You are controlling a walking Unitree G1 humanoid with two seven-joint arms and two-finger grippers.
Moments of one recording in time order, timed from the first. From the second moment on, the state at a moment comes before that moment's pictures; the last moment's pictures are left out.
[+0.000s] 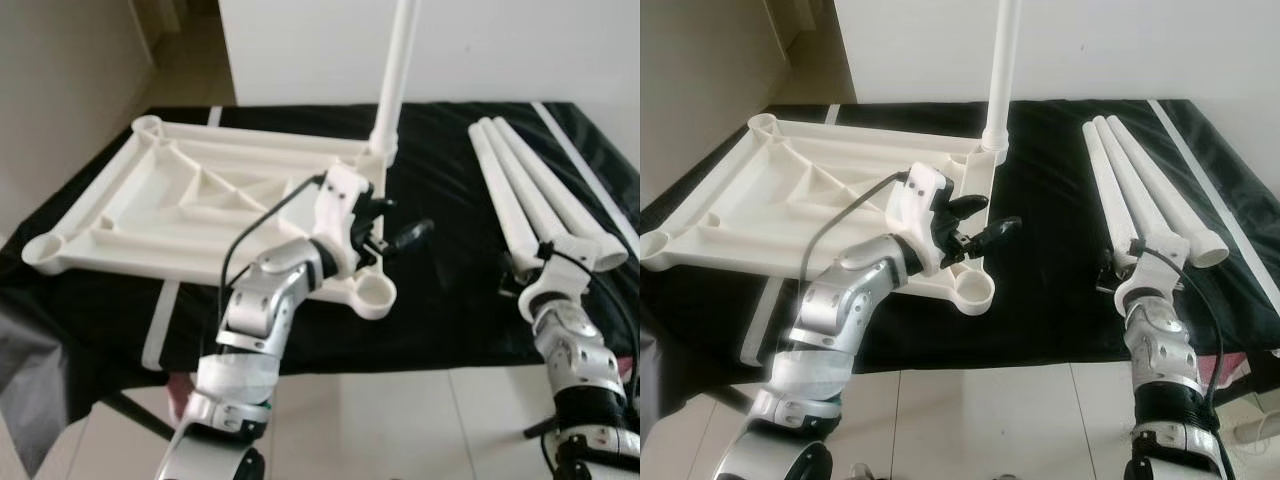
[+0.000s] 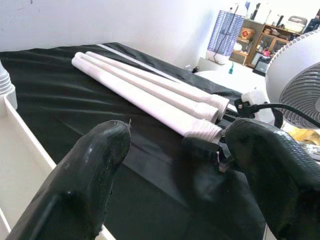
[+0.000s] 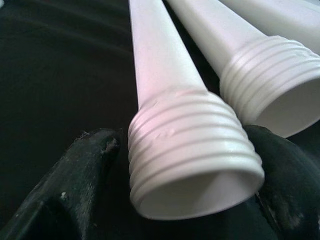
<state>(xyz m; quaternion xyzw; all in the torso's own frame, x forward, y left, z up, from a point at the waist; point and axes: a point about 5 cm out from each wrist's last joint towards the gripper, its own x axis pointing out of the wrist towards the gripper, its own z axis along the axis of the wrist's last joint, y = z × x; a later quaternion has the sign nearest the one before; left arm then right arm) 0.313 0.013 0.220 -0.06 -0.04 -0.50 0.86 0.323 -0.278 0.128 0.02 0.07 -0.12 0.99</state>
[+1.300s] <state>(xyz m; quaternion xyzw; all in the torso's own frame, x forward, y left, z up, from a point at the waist) 0.322 0.017 0.232 -0.08 -0.05 -0.45 0.89 0.245 -0.186 0.116 0.04 0.05 -0.06 1.00</state>
